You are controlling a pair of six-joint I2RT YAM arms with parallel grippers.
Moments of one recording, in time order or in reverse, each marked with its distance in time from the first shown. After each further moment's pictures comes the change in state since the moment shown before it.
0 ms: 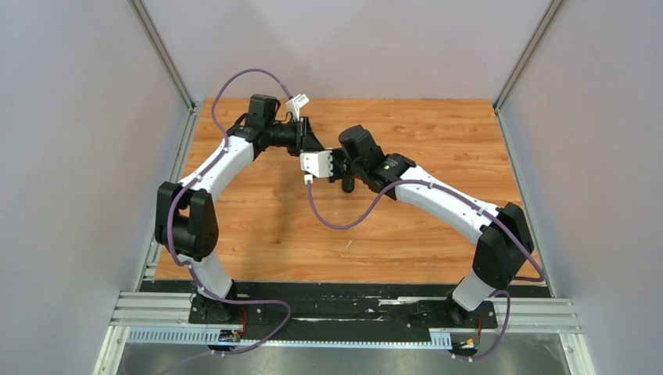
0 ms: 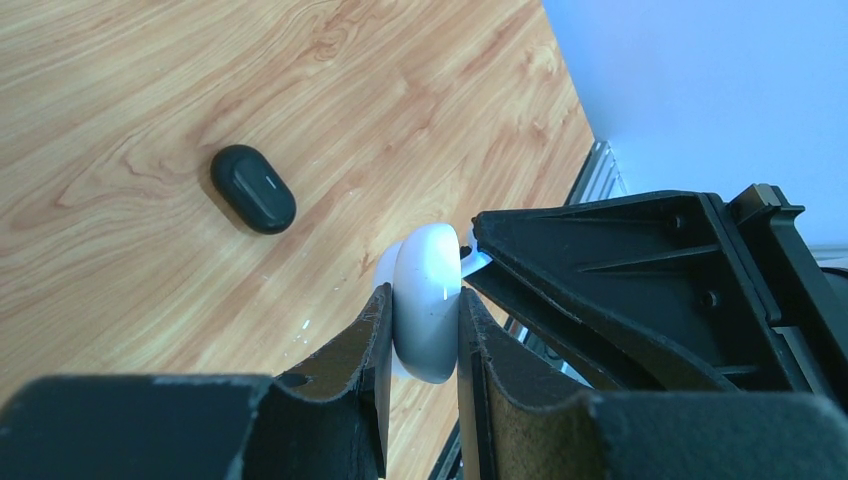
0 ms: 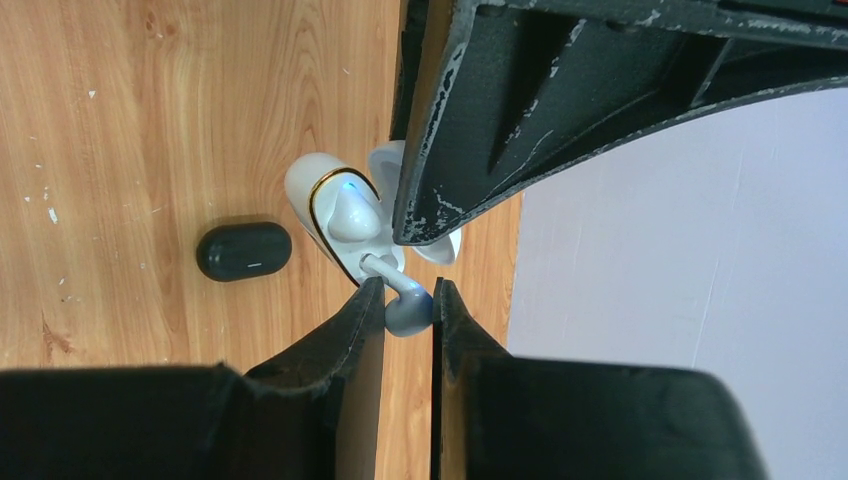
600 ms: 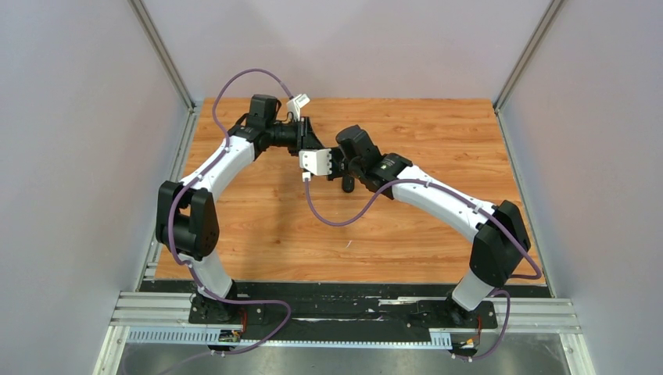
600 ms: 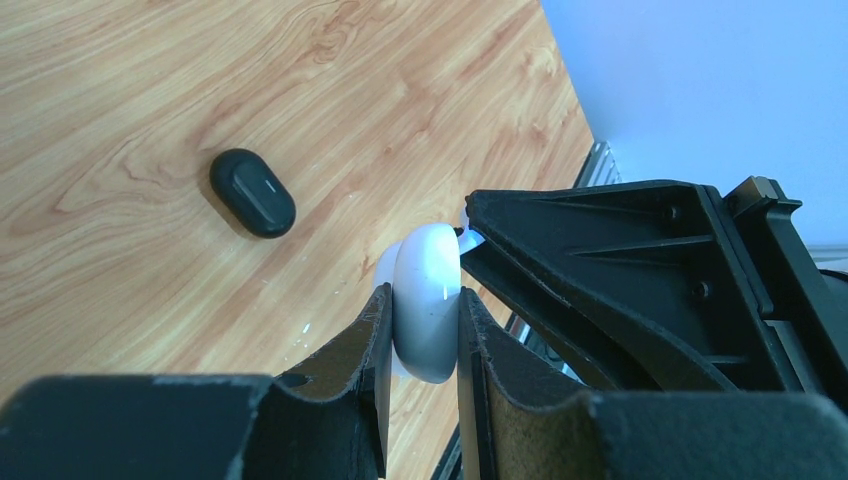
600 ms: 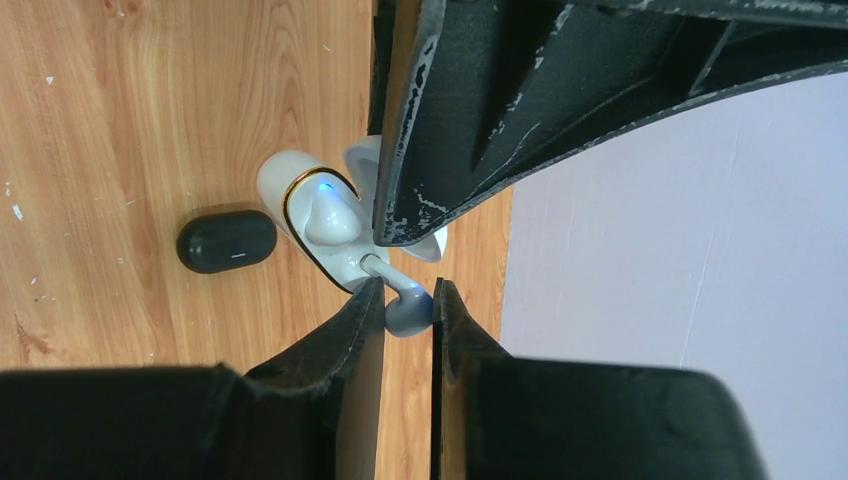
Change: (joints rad) left arm 0.000 0.006 0.000 0.013 0.002 -0.005; right arm 0.003 0.020 0.011 0.008 0.077 0.011
